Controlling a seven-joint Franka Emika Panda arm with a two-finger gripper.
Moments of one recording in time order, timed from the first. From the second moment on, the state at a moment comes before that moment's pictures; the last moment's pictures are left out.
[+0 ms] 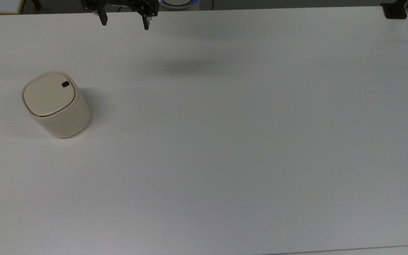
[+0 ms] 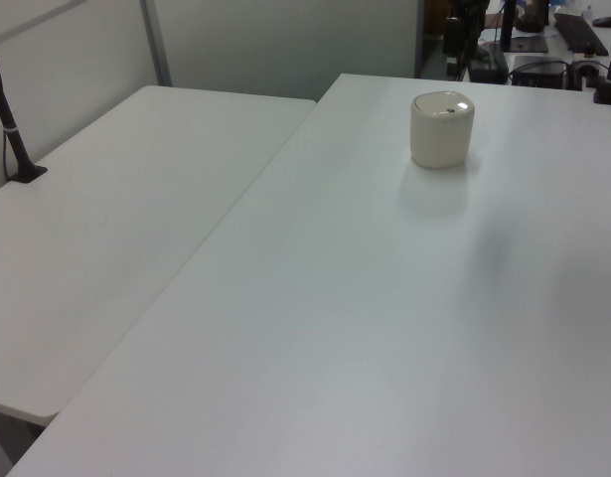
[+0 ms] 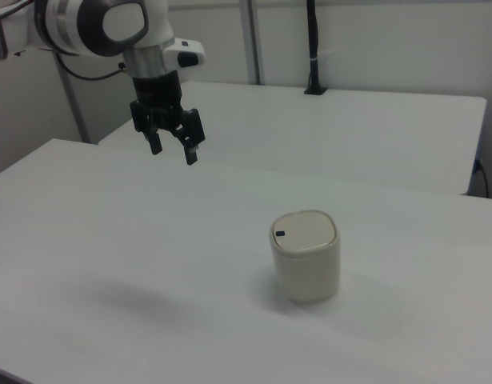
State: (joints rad) arm -0.01 0.05 -0.08 -1.57 0.00 1.63 0.00
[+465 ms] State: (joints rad) arm -0.01 0.05 -0.09 -1.57 0.01 1.63 -0.01
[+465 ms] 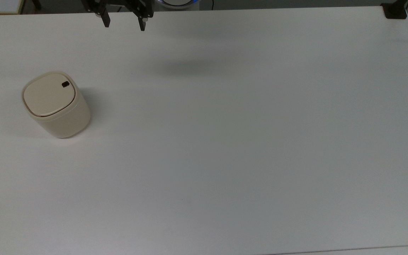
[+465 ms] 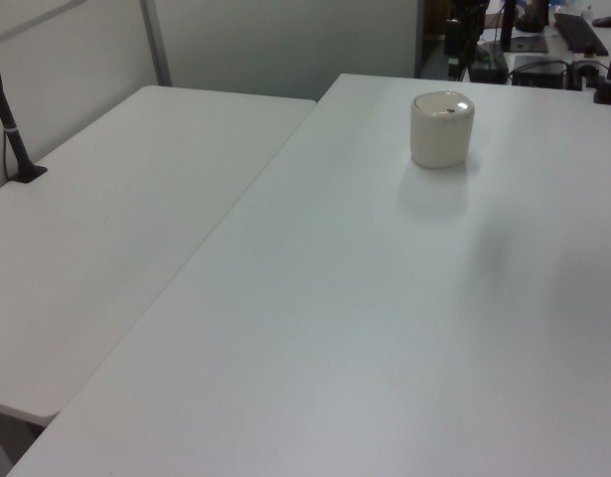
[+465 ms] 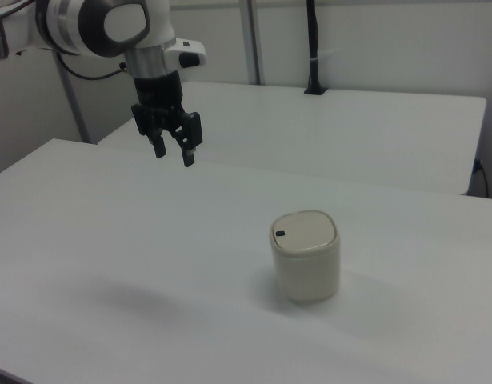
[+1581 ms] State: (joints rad) arm -0.03 0.18 -0.23 -1.55 0.03 1.83 0.38
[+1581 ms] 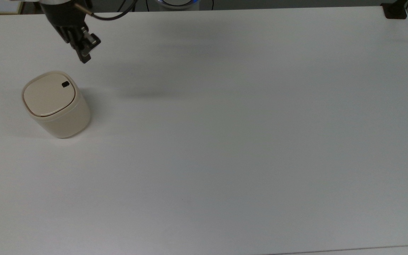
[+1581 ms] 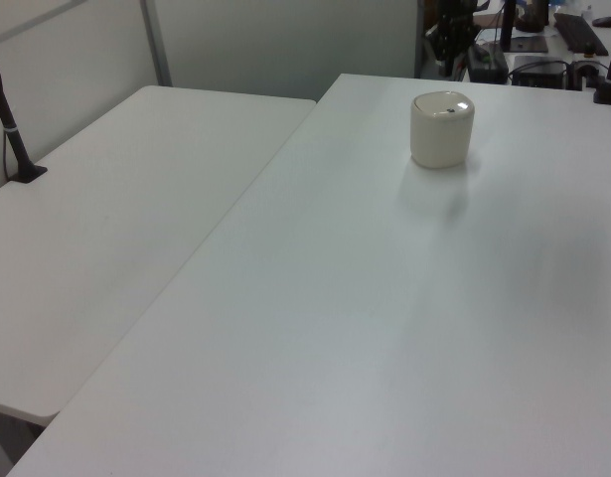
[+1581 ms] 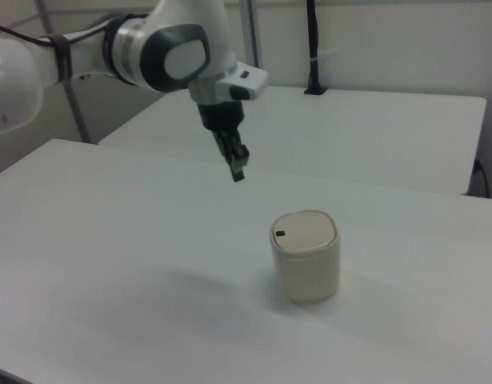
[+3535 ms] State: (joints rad) arm -0.08 0.37 -0.30 -1.54 -0.01 1.96 0.40
